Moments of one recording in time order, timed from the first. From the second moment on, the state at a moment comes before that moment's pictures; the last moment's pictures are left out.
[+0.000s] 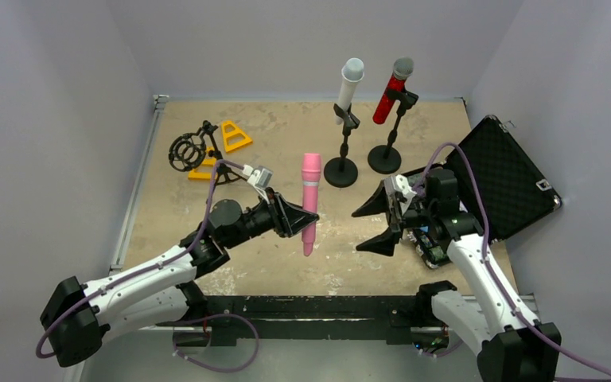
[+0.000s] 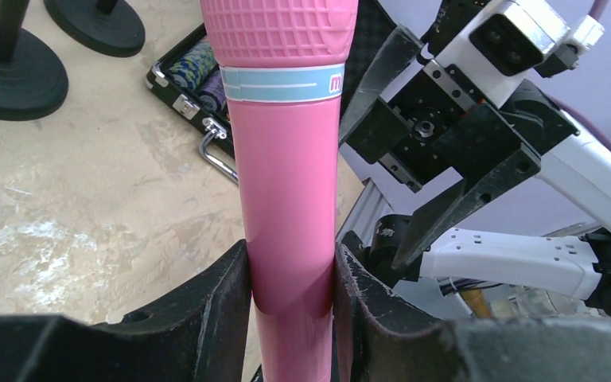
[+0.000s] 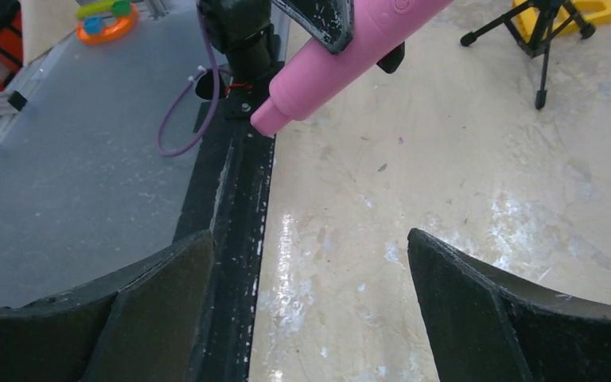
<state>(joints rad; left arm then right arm) -0.86 0.90 0.51 0.37 0.17 -0.76 0.17 0.88 0.68 -0.46 -1.40 -0.50</state>
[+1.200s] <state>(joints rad) -1.08 1.31 0.67 0.69 -0.16 -0.78 0.33 1.02 0.52 0.29 -1.16 0.53</state>
